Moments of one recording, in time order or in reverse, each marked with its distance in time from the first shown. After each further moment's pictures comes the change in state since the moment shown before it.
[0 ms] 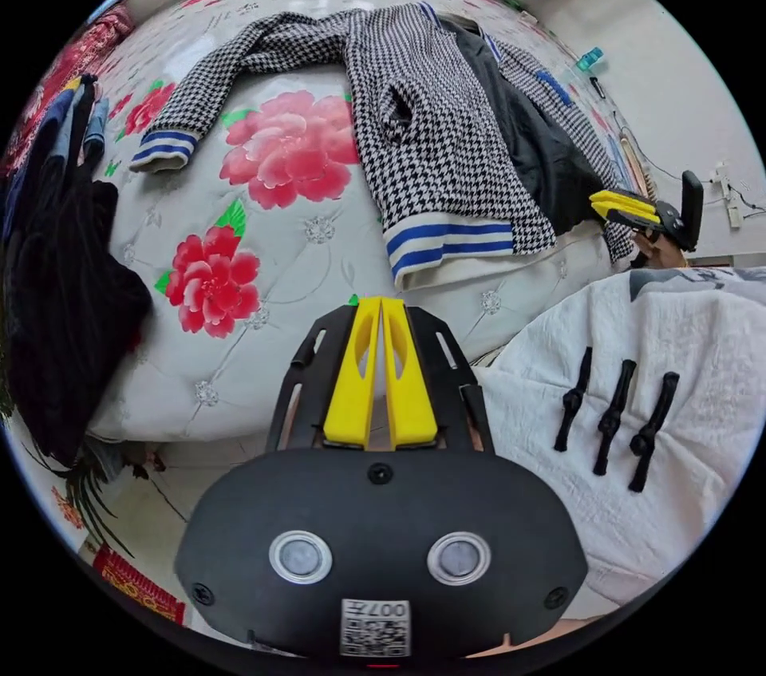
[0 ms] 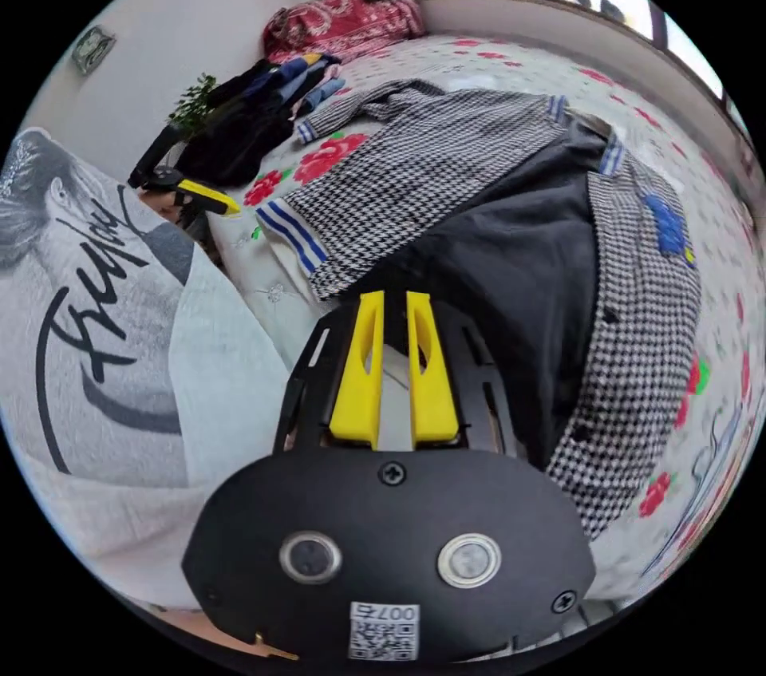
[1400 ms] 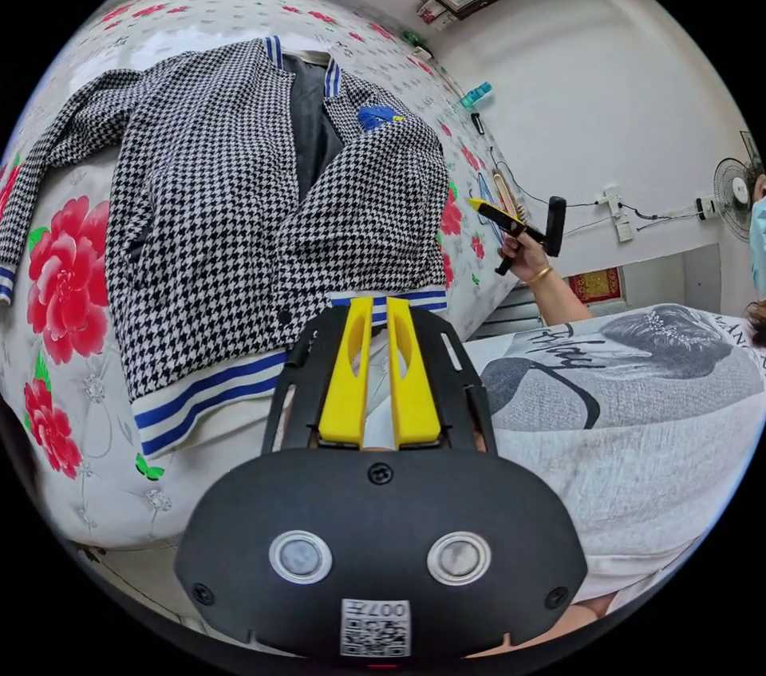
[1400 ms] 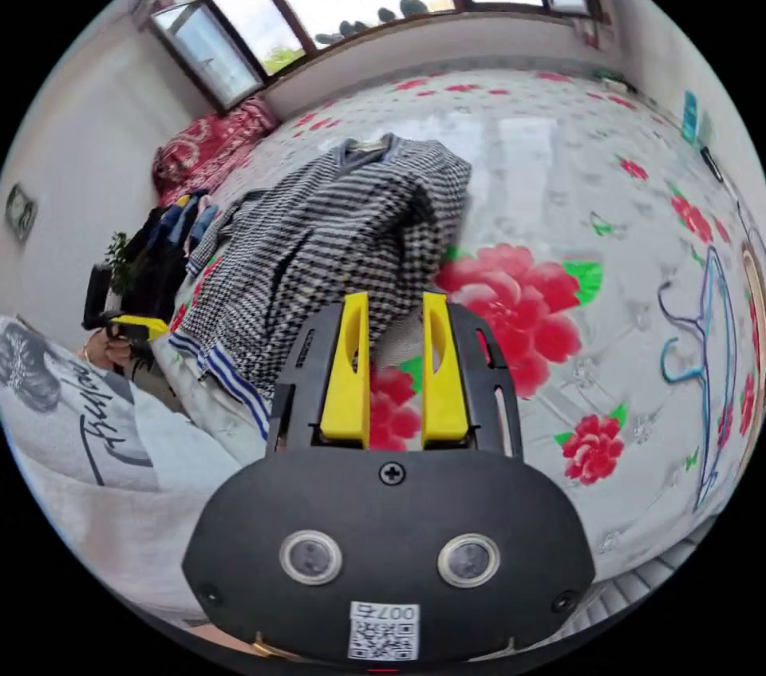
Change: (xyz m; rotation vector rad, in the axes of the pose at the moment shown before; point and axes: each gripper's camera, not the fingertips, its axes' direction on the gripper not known) left arm 0.100 -0.110 0.042 0.091 0.449 0.090; right arm 0.266 0.117 -0.123 0.258 0.107 0.429
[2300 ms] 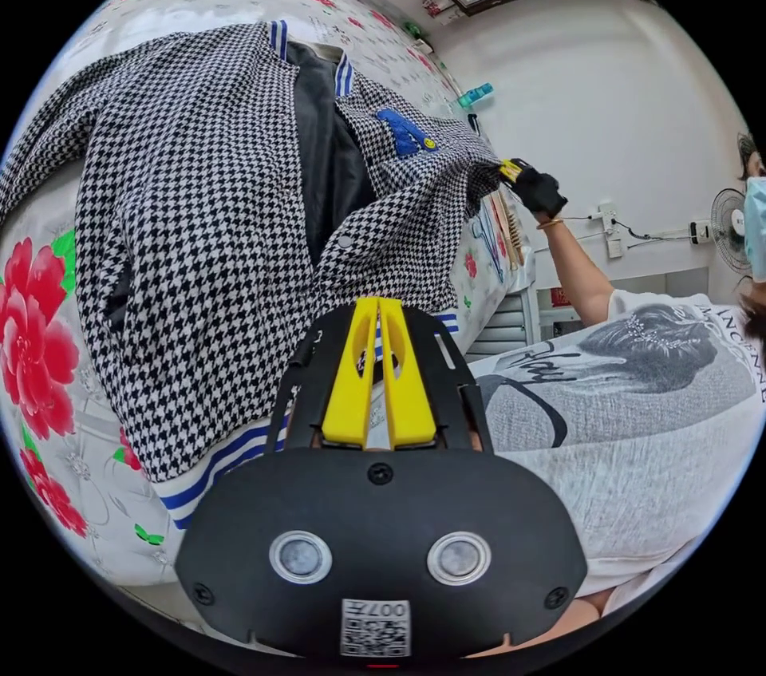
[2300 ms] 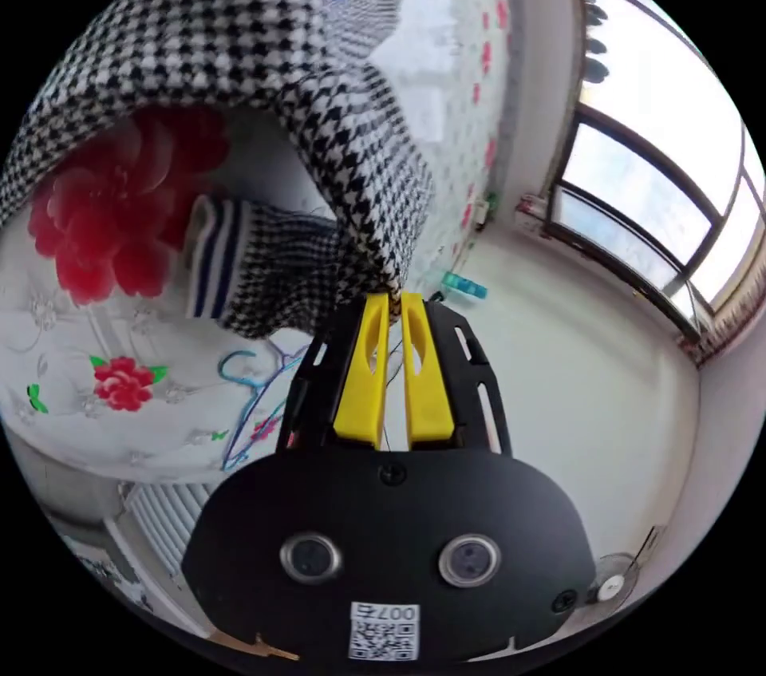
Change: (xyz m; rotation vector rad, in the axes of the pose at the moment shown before) left arm -0.031 -0.081 0.055 -0.043 0.083 -0.016; right arm -0.061 -0.082 0.080 -0.638 1.338 -0.918
